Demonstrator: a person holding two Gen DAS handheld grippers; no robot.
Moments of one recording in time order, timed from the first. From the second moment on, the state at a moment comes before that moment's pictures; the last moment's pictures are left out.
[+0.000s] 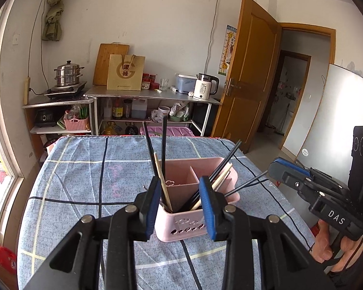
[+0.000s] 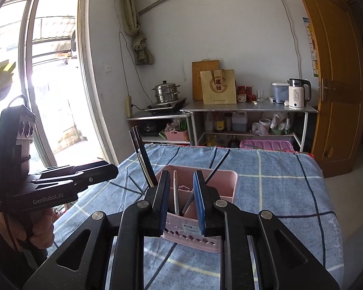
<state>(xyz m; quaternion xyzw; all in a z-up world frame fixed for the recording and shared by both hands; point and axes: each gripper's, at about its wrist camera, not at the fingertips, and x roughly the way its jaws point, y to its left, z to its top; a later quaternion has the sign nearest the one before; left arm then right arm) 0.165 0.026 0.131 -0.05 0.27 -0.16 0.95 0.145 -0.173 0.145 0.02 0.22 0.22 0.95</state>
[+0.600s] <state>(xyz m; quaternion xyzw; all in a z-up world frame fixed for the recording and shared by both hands) 0.079 0.008 0.082 -0.04 0.25 -0.13 0.96 0.068 -0.179 0.094 0.00 0.23 0.19 0.95</state>
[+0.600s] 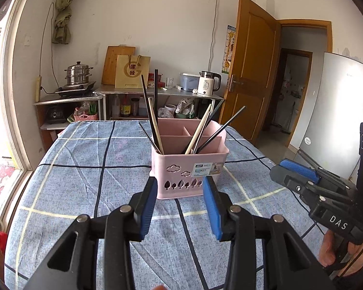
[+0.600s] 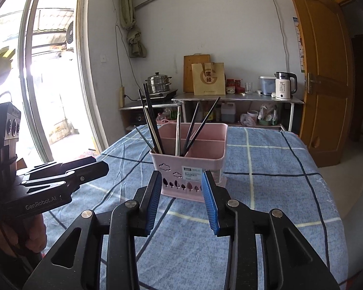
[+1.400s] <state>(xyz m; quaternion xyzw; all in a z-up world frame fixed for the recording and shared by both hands) 0.036 -0.007 0.049 -0.03 0.26 -0.12 0.96 0.030 -0.175 0.065 -0.01 0.24 0.18 0.95</state>
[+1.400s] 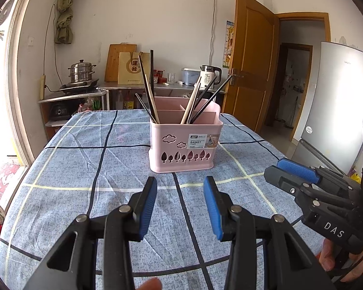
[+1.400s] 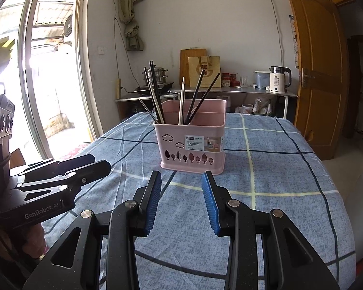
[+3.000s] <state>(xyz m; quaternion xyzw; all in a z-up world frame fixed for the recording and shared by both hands) 0.033 -0.012 0.042 -0.02 0.26 -0.12 0.96 0.031 -0.178 0.063 -0.01 0.25 0.18 0.95</state>
